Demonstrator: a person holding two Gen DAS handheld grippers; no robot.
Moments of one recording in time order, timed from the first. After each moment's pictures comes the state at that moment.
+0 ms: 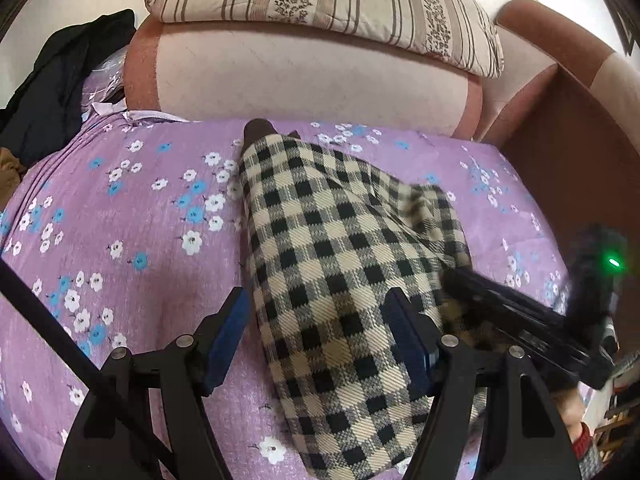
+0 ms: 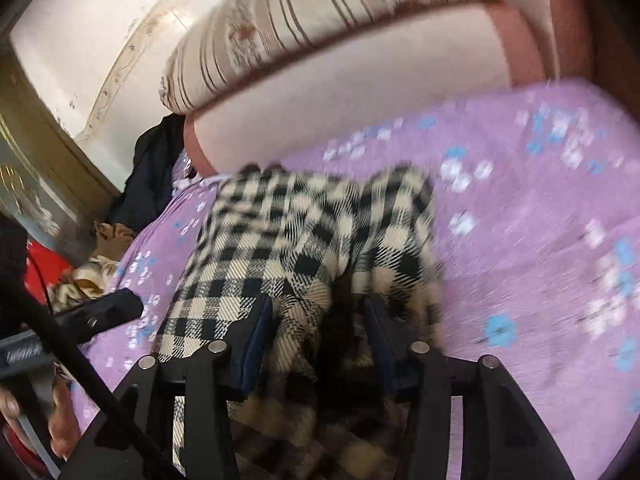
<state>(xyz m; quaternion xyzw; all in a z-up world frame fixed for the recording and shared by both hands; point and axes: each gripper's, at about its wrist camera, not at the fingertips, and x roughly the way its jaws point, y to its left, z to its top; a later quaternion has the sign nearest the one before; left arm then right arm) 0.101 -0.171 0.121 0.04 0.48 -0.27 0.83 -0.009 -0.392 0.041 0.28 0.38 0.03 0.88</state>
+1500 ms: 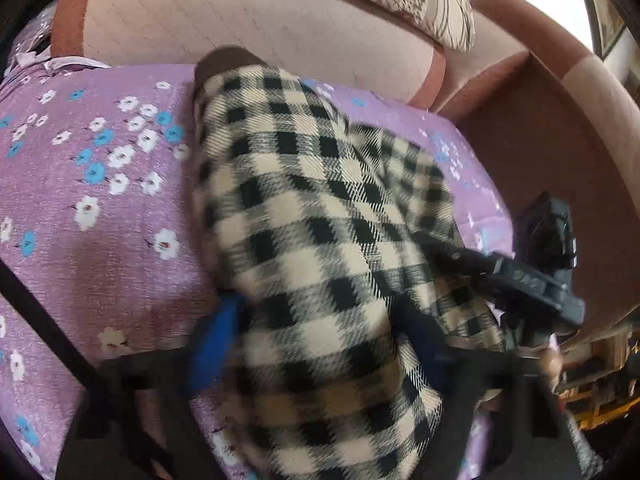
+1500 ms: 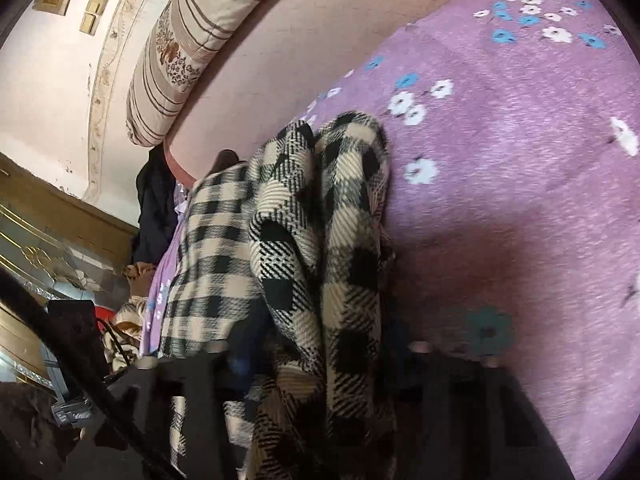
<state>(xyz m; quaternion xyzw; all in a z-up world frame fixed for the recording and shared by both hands) 0.130 -0.196 0.059 -0.02 0.53 -0.38 0.76 0.009 -0.457 -0.017 0.42 0.38 0.06 0.82</state>
